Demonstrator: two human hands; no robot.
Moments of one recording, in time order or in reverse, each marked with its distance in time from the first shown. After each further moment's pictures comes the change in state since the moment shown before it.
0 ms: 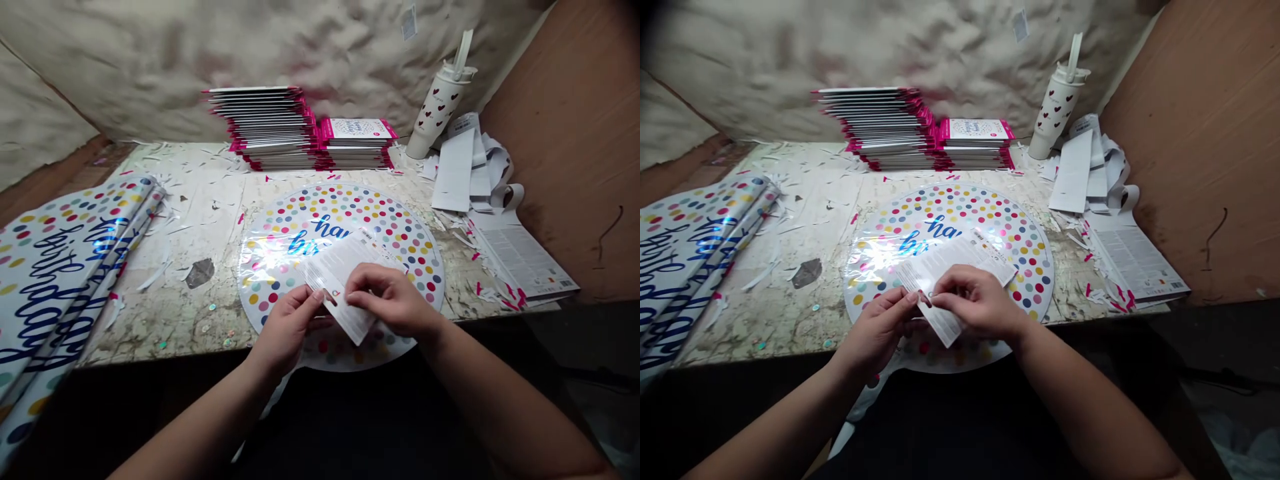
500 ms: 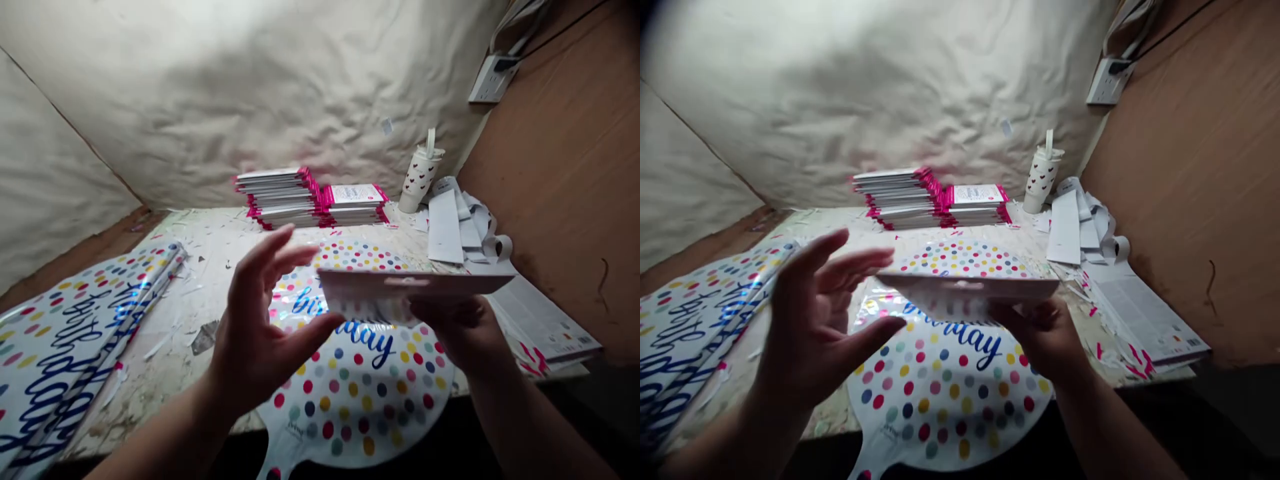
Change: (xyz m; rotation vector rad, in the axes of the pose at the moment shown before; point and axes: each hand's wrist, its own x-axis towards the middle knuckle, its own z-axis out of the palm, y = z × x) left_hand -0.005 0.102 0.016 0.773 -0.010 0.897; right_hand 0.006 -0.013 -0.047 0.033 0.485 -0.086
